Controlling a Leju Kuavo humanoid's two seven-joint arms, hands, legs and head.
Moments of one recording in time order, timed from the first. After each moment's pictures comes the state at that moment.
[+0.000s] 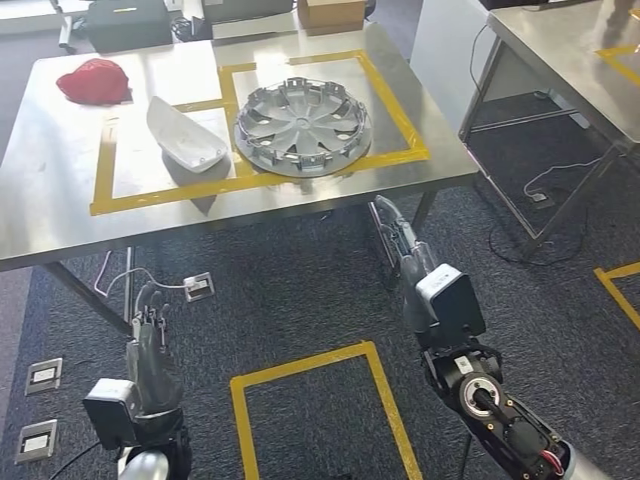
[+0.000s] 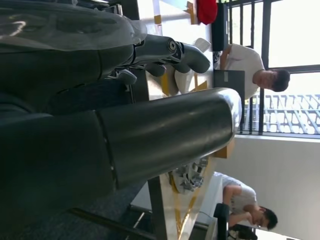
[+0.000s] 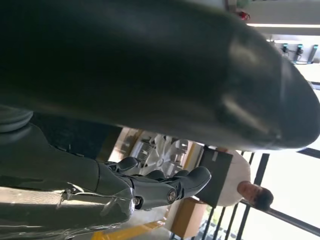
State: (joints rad) left arm -0.10 0.08 -0.70 -1.50 0.32 0.60 -0.56; right arm -0.13 -0.26 0.64 -1.84 -0.03 -0.35 -0.19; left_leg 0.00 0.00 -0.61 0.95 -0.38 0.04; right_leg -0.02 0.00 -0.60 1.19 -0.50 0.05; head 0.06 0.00
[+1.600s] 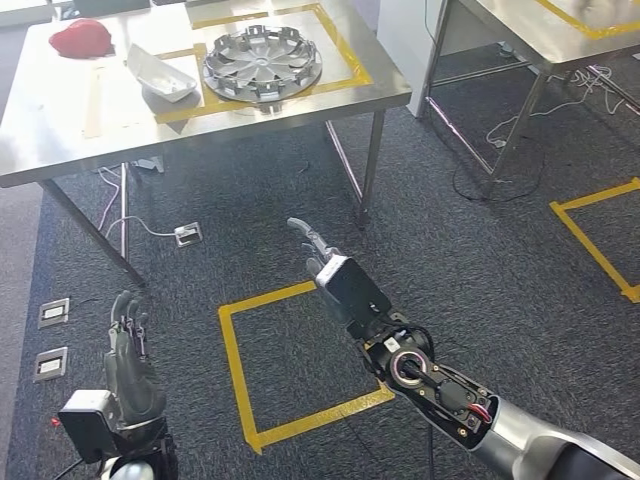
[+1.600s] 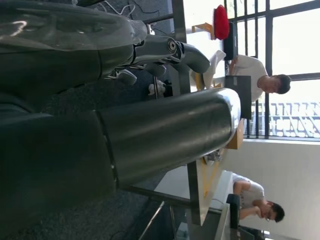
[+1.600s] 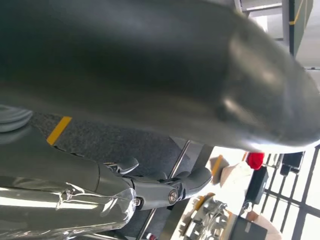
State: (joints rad) left arm -0.10 0.10 -0.70 -1.53 0.35 0.64 -0.55; right arm -0.33 -0.15 0.85 -1.56 -0.12 -0.29 -0.18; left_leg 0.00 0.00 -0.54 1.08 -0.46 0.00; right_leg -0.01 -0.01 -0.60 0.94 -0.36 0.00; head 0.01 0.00
